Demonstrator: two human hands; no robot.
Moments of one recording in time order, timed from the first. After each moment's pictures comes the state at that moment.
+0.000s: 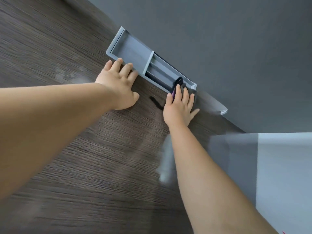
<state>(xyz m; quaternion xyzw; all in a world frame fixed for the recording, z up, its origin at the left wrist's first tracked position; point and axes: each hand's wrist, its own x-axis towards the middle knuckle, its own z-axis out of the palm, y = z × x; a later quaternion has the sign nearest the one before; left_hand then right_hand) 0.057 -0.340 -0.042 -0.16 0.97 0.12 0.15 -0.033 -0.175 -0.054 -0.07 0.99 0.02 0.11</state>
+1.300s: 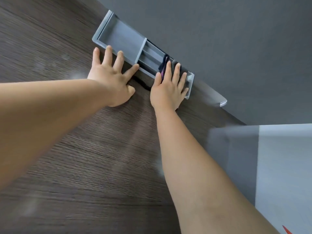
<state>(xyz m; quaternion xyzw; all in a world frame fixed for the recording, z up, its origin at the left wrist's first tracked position) 0.051 -0.324 -0.048 -0.17 0.97 0.07 0.17 -0.043 -0.201 -0.066 -0.12 0.99 -0.03 0.06</state>
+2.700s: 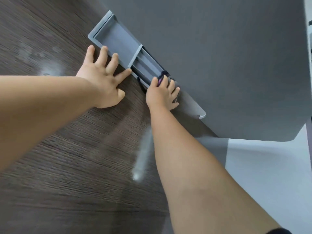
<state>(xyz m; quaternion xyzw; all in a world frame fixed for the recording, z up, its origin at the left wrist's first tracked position) 0.055 -0.328 -0.053 -0.14 0.98 0.04 0.15 -0.060 -0.209 -0.052 -0.03 0.99 -0.01 0.12</state>
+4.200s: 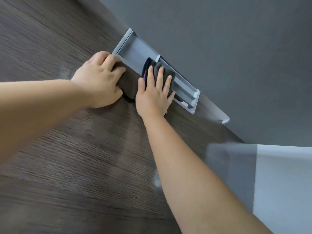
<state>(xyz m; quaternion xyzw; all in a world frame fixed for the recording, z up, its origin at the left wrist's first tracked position) 0.090 -0.375 -0.054 -0.16 0.97 0.19 -0.02 -0.004 -0.253 -0.063 -0.23 0.97 0.00 0.09</state>
